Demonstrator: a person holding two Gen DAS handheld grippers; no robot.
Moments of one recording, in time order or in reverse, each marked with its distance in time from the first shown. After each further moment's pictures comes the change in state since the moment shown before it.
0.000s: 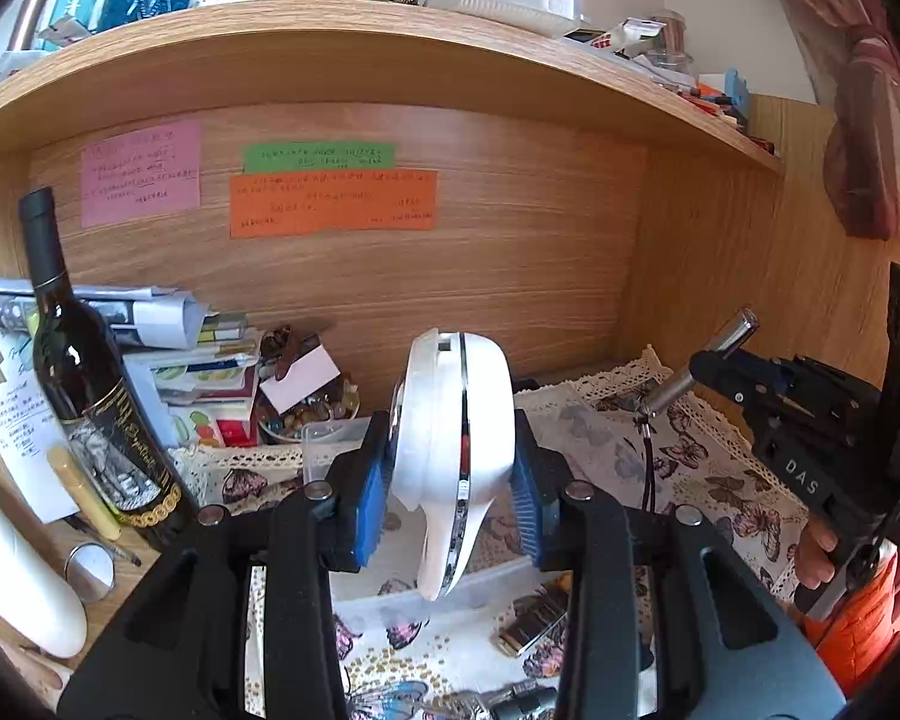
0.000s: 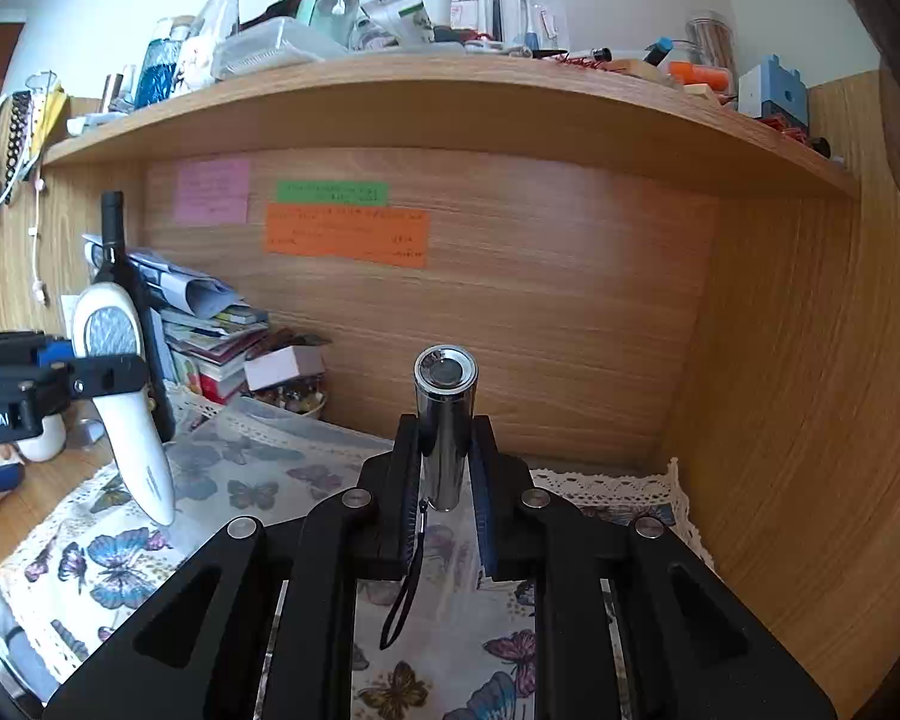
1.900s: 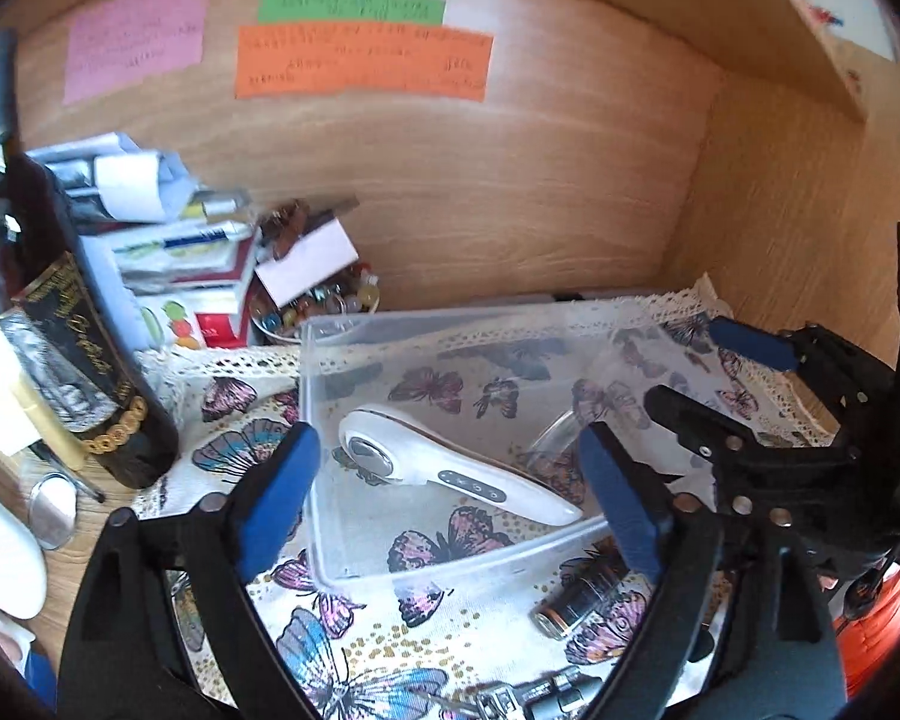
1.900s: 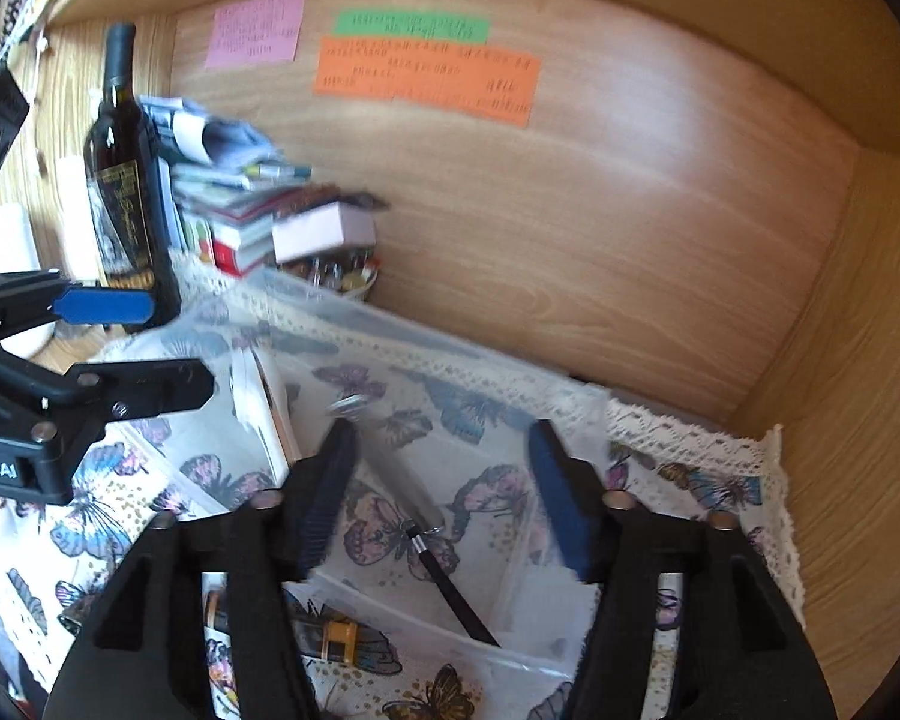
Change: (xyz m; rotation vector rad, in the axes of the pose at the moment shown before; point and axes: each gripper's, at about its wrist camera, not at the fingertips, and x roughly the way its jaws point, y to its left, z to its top) left arm 0.058 0.025 -0.033 -0.078 0.196 0.051; right arm 0.074 0.024 -0.014 -0.119 0.234 0.109
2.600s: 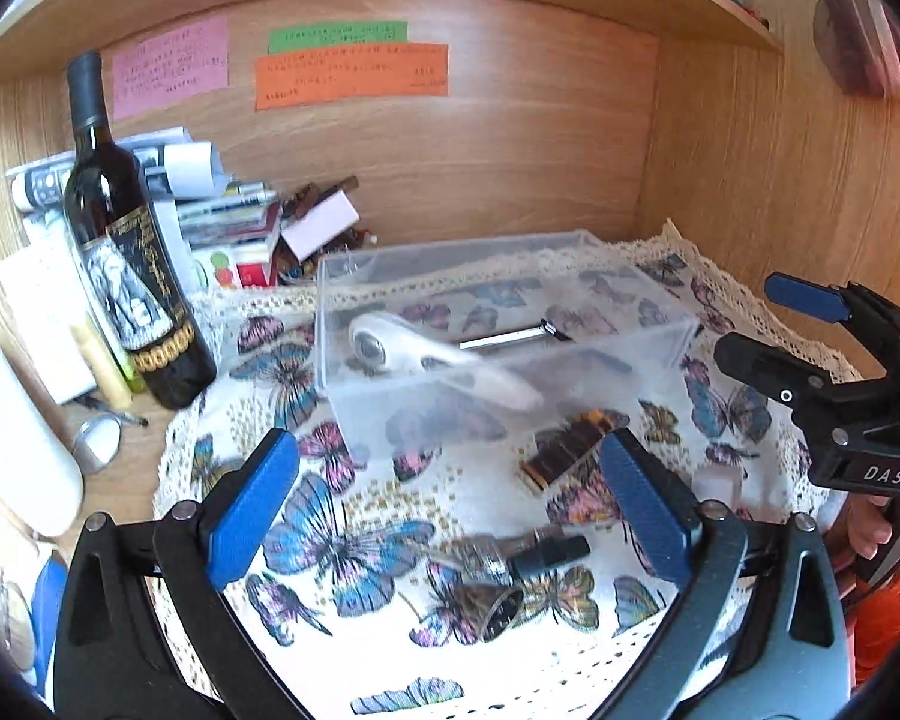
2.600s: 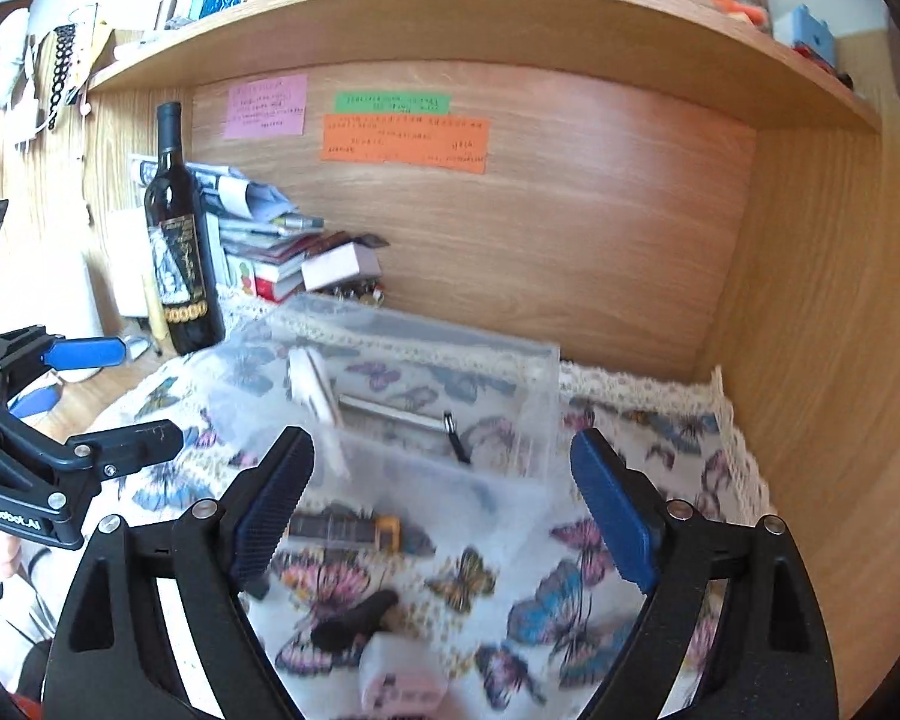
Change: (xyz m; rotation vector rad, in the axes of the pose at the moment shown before) left arm -0.059 -0.024 -0.076 0.082 -0.009 0.048; right arm -0.079 0.008 -0.053 0.110 -0.062 -0.001
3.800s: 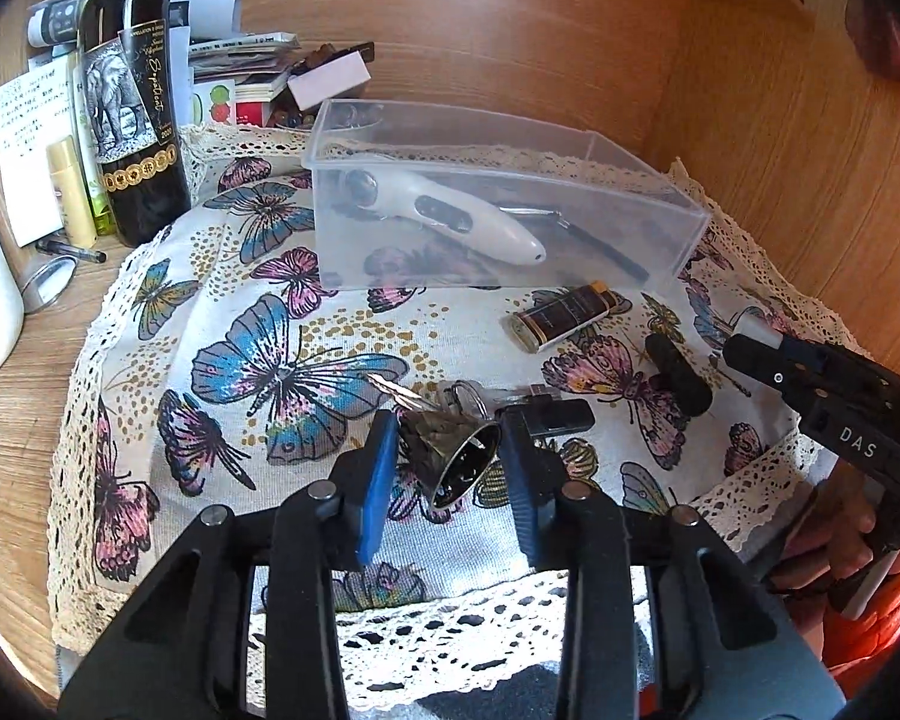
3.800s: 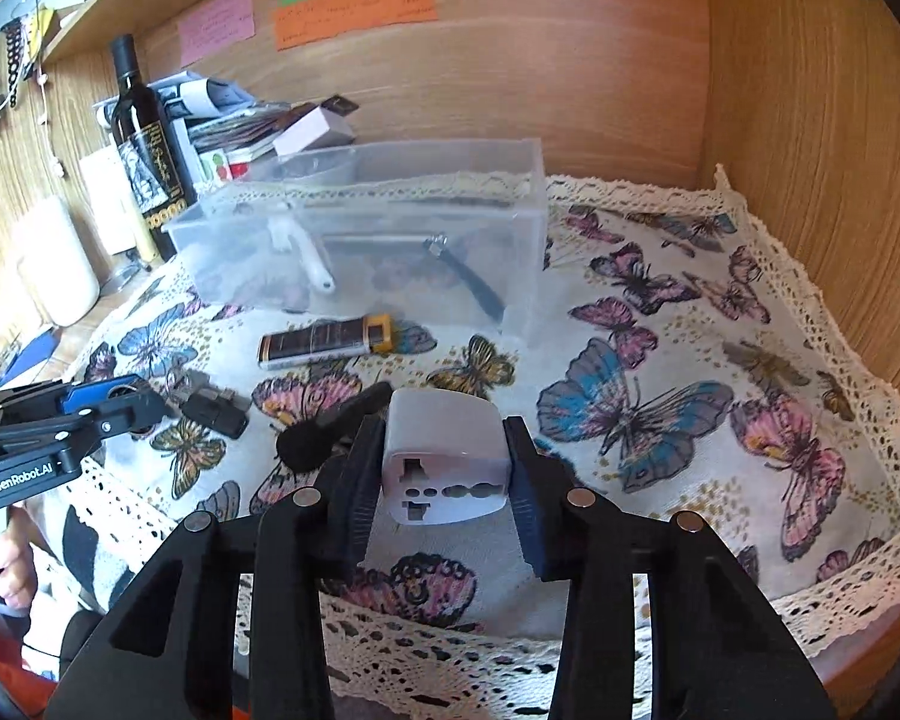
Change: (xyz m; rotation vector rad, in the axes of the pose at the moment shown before) left arm 0.020 0.004 -0.064 -0.137 0.123 -0.063; right arm 0.013 -0.015 -0.071 0.170 0.182 0.029
